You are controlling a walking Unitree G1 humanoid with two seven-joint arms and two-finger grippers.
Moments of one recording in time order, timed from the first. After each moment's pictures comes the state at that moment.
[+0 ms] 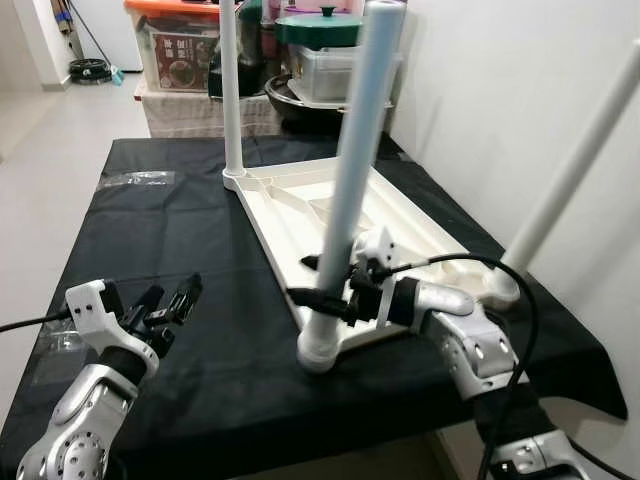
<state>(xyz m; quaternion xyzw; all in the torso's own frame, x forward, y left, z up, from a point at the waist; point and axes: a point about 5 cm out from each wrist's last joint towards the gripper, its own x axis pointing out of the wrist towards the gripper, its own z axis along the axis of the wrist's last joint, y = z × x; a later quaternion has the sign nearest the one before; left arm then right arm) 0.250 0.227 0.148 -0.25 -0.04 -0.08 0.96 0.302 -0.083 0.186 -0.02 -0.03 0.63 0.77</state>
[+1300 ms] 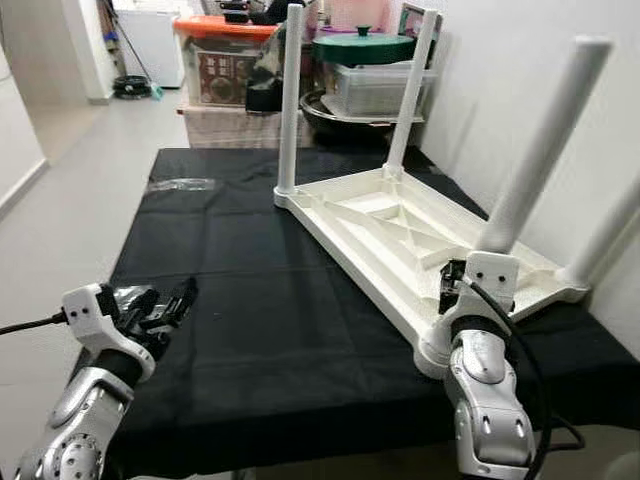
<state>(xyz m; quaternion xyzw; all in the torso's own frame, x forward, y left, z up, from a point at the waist) 0.253 0.229 0.147 -0.25 -0.04 -0.07 0.97 0.295 -0.162 0.173 -0.01 -0.01 -0.14 0.99</state>
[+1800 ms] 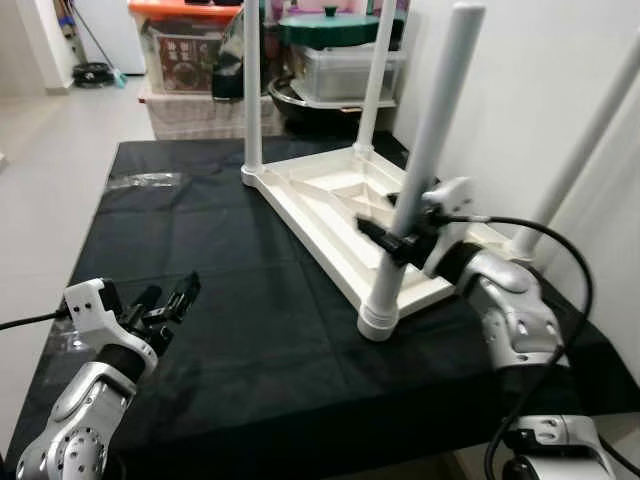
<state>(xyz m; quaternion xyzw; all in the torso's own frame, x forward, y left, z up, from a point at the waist) 0.258 0.225 0.151 -0.25 -0.04 -0.08 0.96 0.349 -0.144 0.197 -0.04 -0.03 0.41 0.91</state>
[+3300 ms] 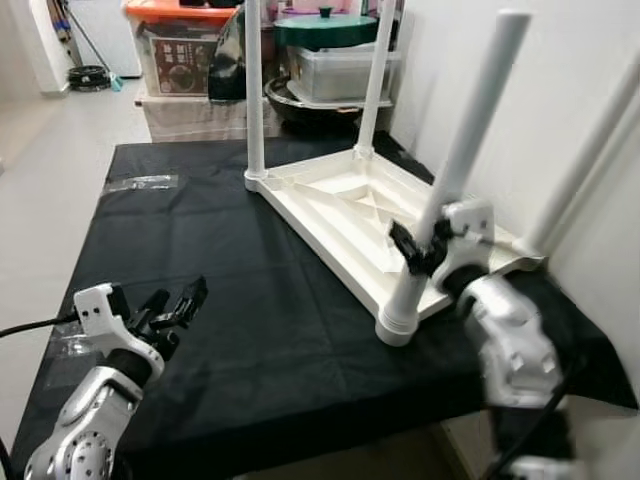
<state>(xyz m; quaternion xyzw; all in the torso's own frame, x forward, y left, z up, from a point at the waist) 0.257 0.220 0.146 -0.25 -0.04 -0.09 0.96 0.336 -0.180 0.216 -0.08 -0.06 0.29 0.95</state>
